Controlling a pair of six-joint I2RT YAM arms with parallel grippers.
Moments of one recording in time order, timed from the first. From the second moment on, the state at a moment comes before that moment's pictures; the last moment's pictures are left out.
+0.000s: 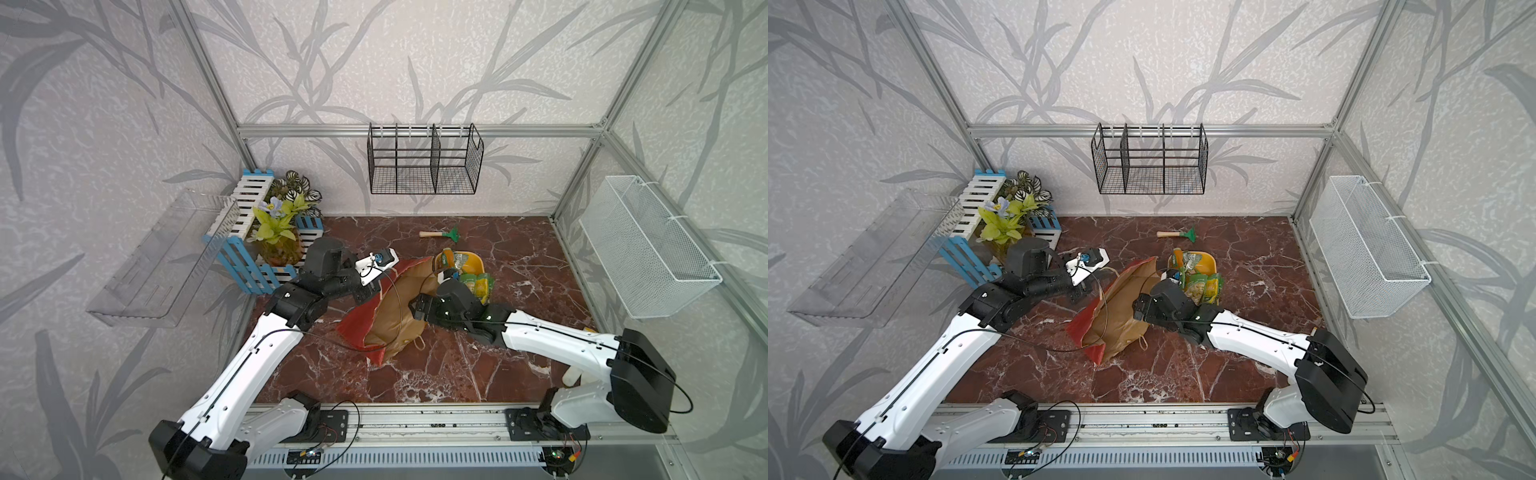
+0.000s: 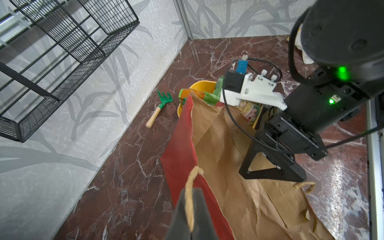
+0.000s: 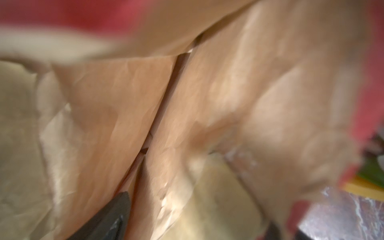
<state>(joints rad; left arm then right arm) -0.42 1.07 1.12 -0.56 0.43 0.58 0.90 1.42 0.88 -0.18 0.09 1.05</state>
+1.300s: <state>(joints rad) -0.42 1.01 1.06 -0.39 0.40 0.02 0.93 1.44 1.33 -0.25 0.48 0.68</state>
